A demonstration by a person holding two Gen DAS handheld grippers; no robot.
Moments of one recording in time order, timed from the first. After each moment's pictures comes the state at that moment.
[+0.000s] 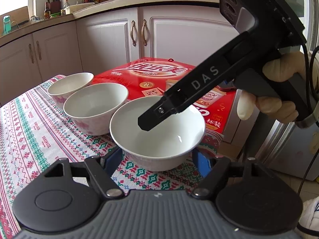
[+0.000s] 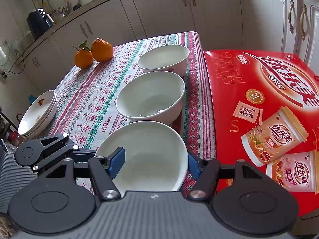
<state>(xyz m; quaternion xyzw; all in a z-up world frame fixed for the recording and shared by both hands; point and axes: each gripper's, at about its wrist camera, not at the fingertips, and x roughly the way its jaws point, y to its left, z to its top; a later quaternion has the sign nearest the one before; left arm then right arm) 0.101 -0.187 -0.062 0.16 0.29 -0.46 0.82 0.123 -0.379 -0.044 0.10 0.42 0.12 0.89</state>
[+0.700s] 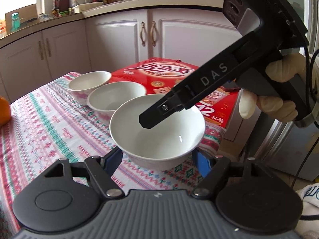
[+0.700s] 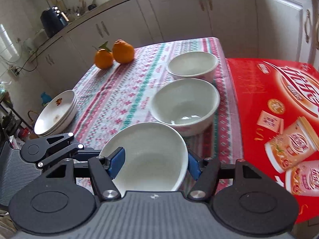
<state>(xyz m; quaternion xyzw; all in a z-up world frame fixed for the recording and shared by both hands) 0.095 -0.146 -0.043 0.16 0.30 -0.44 0.83 0.123 -0.342 -0.026 0.10 0.41 0.16 0.89</state>
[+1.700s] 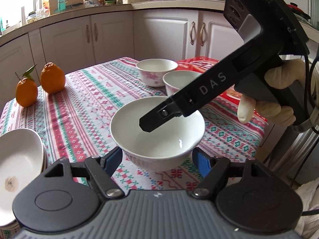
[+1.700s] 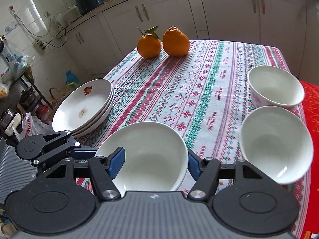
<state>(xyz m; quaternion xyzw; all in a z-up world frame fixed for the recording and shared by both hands) 0.121 -0.056 -0.041 0.12 0.32 -0.34 0.87 0.187 -0.237 -0.031 0.05 0.42 0.26 0.87</state>
